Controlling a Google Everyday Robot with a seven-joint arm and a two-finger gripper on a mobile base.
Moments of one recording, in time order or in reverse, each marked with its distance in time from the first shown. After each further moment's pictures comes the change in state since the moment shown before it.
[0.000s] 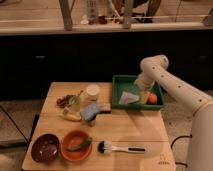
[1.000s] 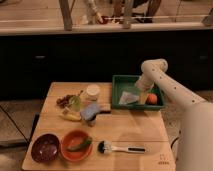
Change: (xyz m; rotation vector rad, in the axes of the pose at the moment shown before) arm 0.016 -0.005 0.042 -0.033 -0.034 0.089
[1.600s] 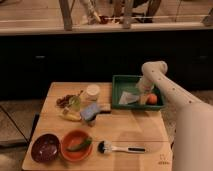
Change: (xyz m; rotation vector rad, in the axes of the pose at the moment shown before) arm 0.007 0.000 0.018 -0.023 0.000 0.028
